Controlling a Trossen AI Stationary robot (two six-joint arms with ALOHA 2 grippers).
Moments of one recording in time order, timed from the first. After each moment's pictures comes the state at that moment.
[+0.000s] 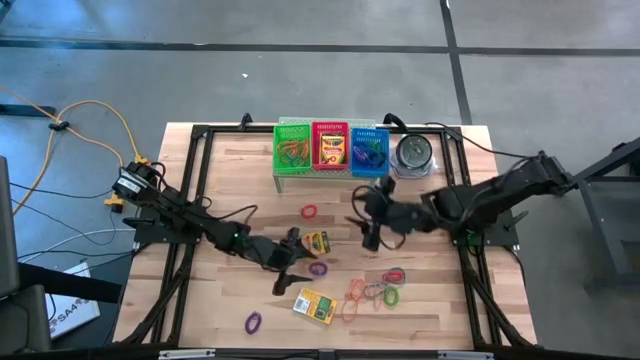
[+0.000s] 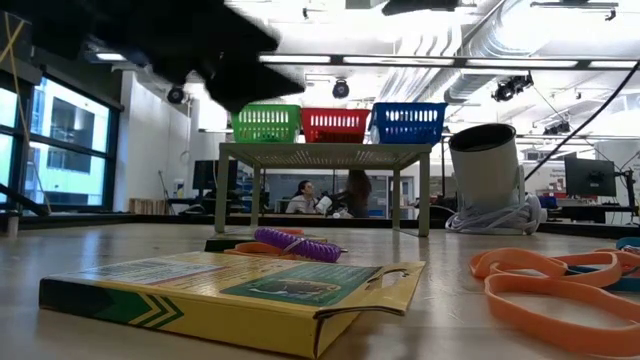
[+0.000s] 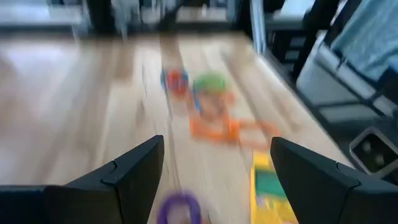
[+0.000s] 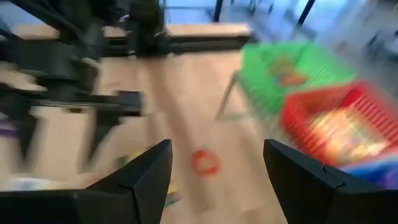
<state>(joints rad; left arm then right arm) -0.41 1.58 0.69 0.60 -0.19 -0.16 0.32 1.33 1.16 -0.41 0.57 0.26</state>
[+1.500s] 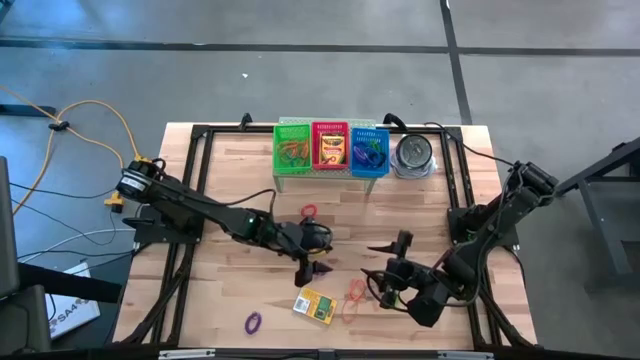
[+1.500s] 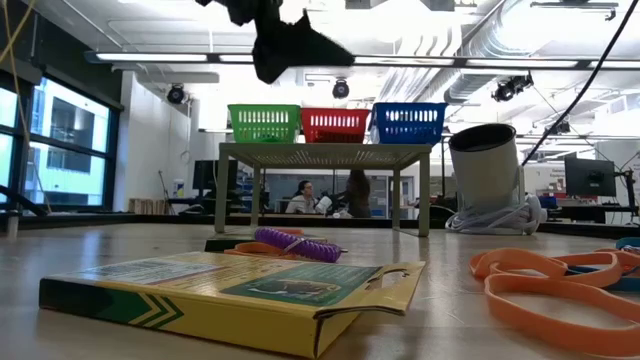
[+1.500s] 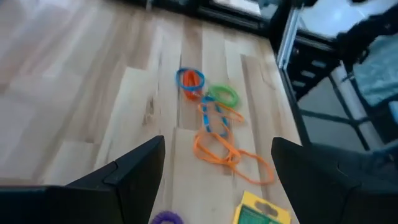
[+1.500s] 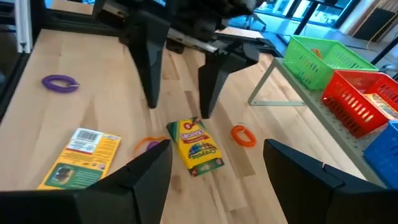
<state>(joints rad) -0.30 1.59 1.08 0.06 -0.10 -0.42 0.78 1.51 1.16 -0.52 1.02 0.55</state>
